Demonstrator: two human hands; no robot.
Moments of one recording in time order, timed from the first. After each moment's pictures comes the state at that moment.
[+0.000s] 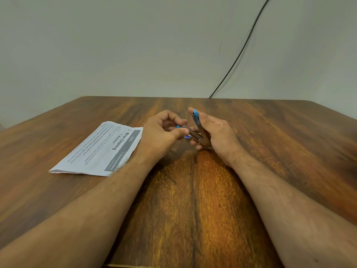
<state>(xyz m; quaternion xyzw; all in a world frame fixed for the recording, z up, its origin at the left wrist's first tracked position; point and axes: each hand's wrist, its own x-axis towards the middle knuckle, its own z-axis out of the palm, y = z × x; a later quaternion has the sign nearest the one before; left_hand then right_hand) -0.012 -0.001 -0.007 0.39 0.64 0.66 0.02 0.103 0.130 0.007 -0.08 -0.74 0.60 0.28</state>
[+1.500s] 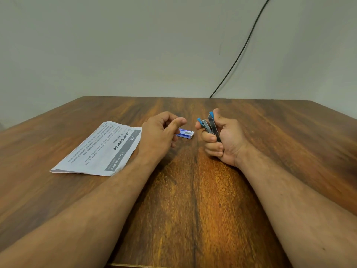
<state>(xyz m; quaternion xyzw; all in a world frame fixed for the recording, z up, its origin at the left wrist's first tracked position) -0.011 0.005 -0.005 0.38 0.68 0.63 -0.06 0.106 0.145 0.011 -0.10 -0.56 0.81 0.14</state>
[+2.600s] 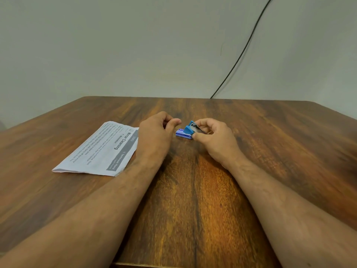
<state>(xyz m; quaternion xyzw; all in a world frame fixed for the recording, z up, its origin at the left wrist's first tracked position) -0.009 0.000 -0.001 0.32 0.76 0.54 -0.17 0.095 0.132 -0.004 -0.17 -0.84 0.40 0.33</state>
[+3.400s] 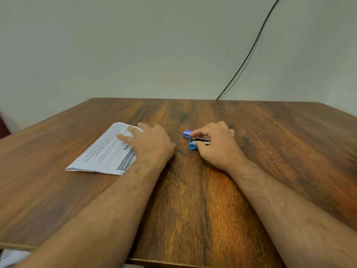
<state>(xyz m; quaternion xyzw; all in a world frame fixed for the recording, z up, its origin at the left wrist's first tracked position) -0.011 -0.011 0.005 0.16 0.98 0.10 -0.06 0.095 0.120 -0.005 -0.13 -0.92 0.18 0.31</state>
